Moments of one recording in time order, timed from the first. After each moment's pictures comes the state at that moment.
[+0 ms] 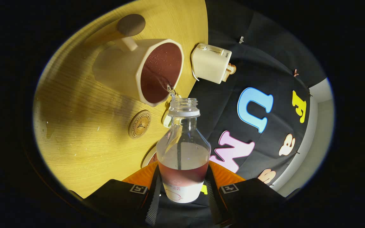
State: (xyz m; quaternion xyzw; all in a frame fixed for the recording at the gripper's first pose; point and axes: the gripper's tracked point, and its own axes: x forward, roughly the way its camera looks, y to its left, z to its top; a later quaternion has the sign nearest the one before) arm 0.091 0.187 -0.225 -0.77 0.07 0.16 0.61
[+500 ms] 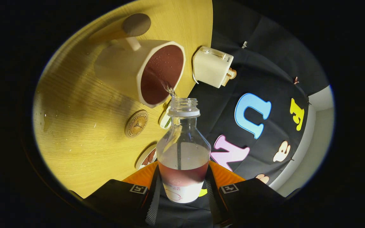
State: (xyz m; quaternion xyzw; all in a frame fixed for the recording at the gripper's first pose) arm 0.095 0.194 -0.219 -0.79 0.05 0.17 0.59
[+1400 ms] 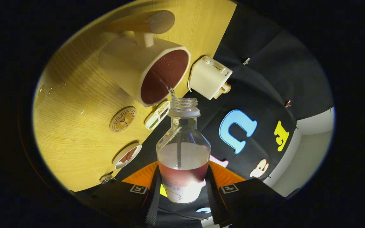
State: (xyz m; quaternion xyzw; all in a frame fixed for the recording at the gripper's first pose) arm 0.103 0.209 -0.196 -0.84 -0.04 0.16 0.52
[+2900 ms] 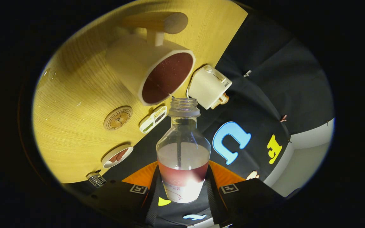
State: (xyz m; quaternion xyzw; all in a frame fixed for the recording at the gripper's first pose) arm 0.107 0.223 -0.193 -0.85 -0.09 0.18 0.48
